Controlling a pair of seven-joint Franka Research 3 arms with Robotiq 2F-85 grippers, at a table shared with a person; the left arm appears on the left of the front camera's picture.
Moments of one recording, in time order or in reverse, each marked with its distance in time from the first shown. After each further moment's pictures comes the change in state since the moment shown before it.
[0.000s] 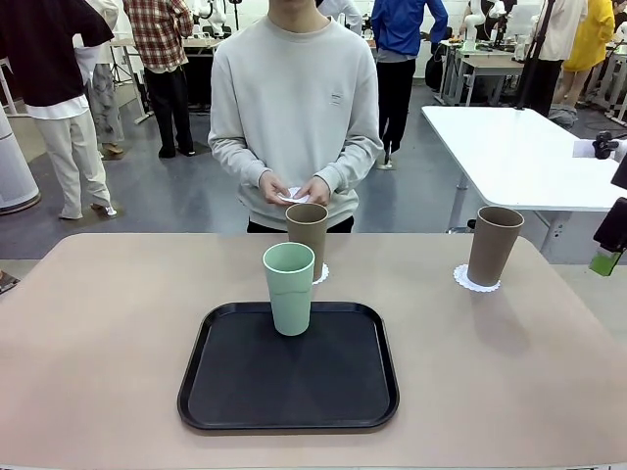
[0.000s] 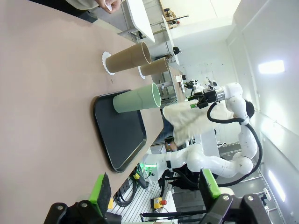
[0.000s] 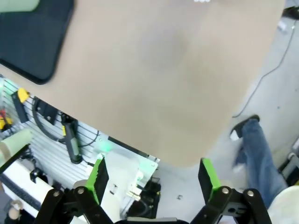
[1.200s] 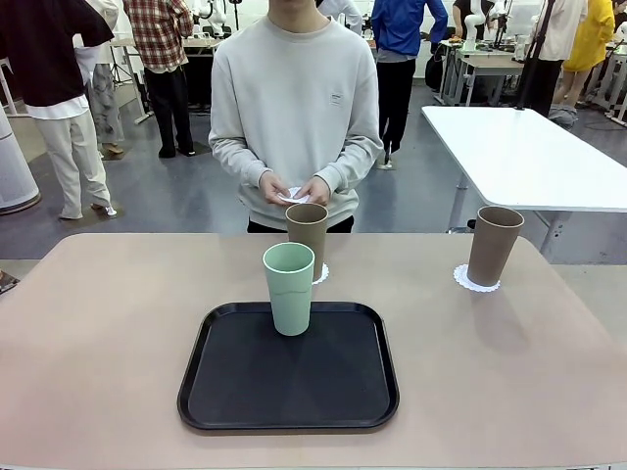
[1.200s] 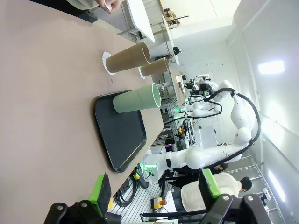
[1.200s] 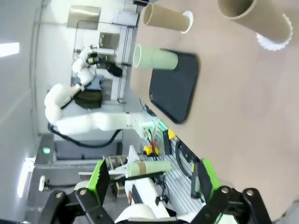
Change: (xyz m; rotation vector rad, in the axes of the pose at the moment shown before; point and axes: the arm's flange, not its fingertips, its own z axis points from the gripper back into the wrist) left arm 0.000 0.000 0.000 0.000 -0.001 0.000; right arm -0.040 -0.181 -0.015 1.007 -0.342 -0.187
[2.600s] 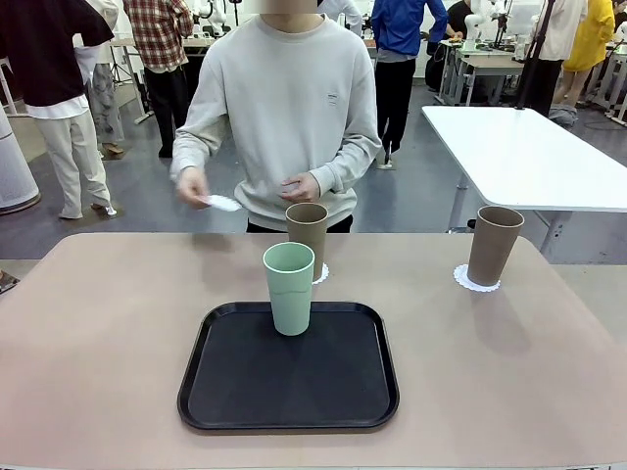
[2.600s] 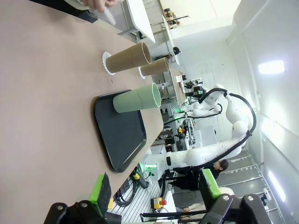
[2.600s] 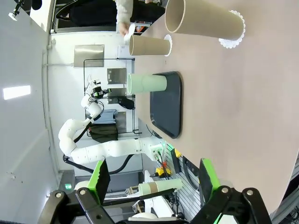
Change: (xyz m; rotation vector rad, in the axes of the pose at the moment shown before) left arm 0.000 0.000 0.000 0.000 0.000 0.000; right arm -0.031 -0.063 0.043 0.049 -0.158 -0.161
